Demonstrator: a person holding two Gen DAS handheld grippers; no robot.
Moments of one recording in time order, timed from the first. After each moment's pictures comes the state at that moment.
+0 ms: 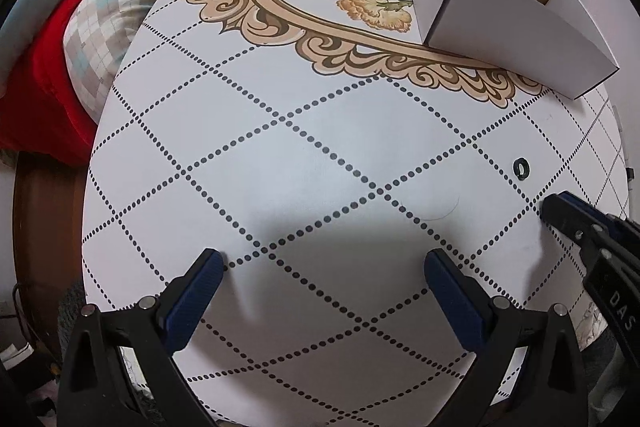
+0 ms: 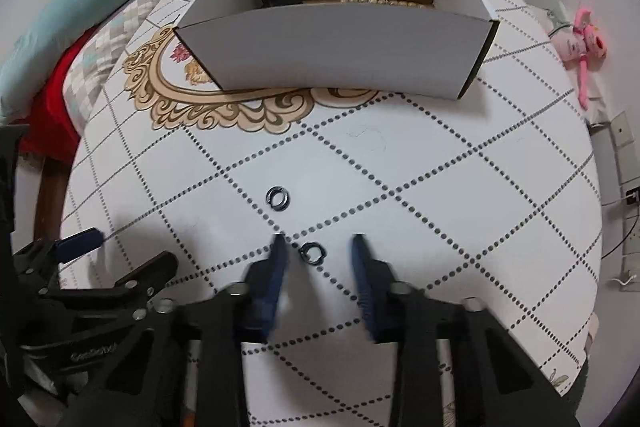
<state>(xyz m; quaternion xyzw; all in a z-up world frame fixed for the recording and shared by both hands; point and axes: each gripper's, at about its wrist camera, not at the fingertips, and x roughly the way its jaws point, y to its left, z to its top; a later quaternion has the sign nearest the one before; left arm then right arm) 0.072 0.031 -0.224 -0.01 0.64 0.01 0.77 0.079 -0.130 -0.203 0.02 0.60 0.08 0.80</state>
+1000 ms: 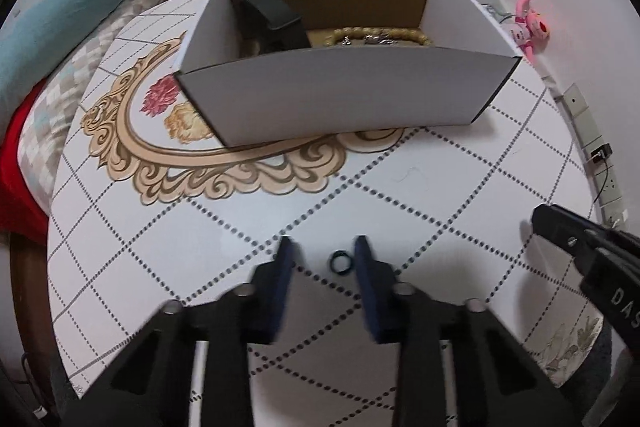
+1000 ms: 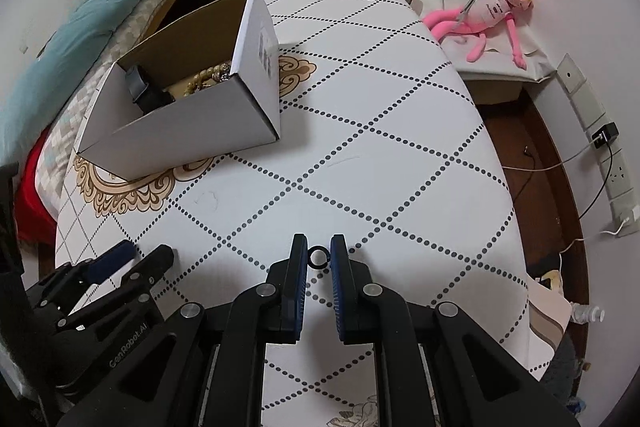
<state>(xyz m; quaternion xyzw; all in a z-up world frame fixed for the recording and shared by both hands) 0.100 -0.090 -0.197 0.05 0.56 -0.07 0.82 0.087 -0.244 -0.190 0.12 0.56 -0.01 0.82</state>
